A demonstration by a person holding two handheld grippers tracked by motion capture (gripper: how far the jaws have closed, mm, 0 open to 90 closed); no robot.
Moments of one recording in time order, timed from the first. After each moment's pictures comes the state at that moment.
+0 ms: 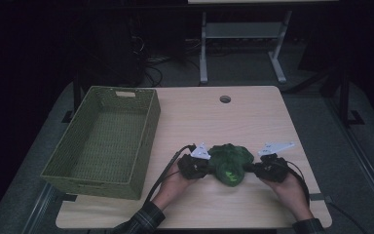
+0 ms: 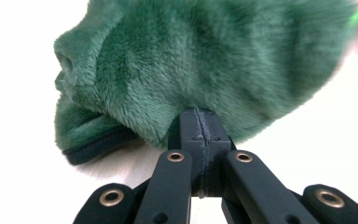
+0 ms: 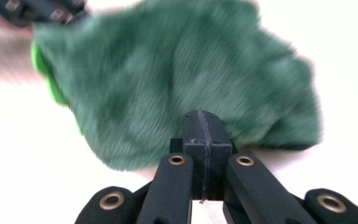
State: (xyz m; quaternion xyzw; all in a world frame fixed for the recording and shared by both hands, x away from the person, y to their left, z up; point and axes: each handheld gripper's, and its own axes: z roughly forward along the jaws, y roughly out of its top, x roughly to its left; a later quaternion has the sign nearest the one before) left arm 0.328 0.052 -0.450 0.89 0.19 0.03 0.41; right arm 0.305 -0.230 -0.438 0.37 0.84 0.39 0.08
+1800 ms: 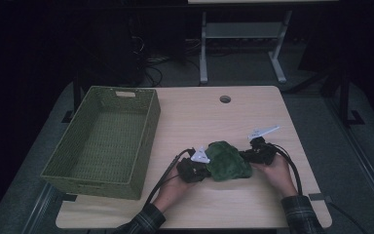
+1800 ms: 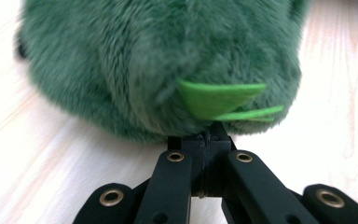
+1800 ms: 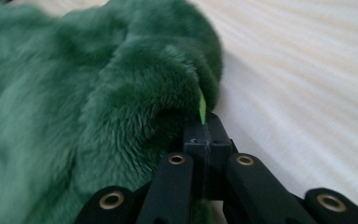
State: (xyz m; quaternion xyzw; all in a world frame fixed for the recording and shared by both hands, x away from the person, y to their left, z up) left arm 0.327 0.057 -0.464 0.90 0.20 0.04 0.38; right arm 0.368 -0.216 -0.462 0.38 0.85 0.38 0.02
